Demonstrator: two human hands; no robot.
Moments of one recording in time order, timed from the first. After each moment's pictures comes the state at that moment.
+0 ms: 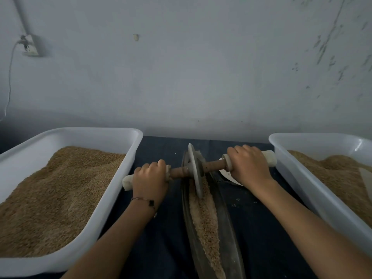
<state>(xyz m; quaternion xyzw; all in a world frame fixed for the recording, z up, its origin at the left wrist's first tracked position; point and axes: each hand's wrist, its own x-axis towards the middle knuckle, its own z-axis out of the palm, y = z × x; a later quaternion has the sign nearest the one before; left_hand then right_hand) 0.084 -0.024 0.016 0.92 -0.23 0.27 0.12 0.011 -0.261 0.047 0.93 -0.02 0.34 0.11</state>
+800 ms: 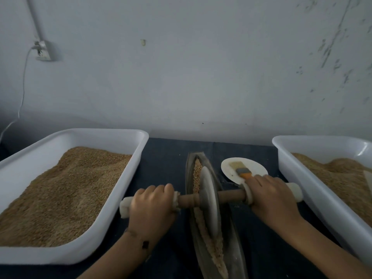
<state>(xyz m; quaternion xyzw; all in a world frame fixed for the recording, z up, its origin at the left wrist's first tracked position) 0.014 0.007 0.014 0.89 -0.33 0.30 0.09 -0.068 -0.255 0.021 0.94 0.00 0.33 0.06</state>
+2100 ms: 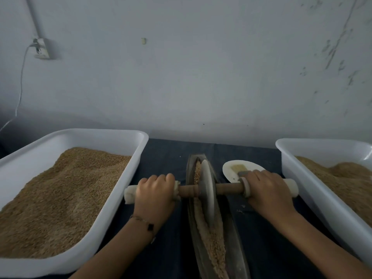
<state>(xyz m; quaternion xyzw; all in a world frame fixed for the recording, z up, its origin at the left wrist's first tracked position) 0.048 -0.010 0.019 0.91 -0.31 0.28 0.09 -0.037 -0.269 0.015 0.93 -0.01 0.37 0.07</state>
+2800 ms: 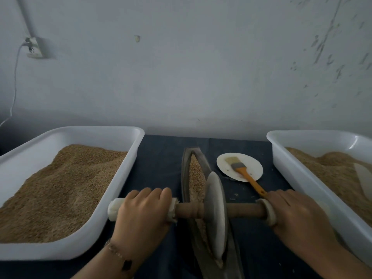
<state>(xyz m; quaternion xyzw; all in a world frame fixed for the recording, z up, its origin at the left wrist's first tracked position) -0.018 0.025 0.034 0.87 -0.38 0.31 0.08 -0.135 -0.256 0.025 0.95 0.00 0.32 0.04</state>
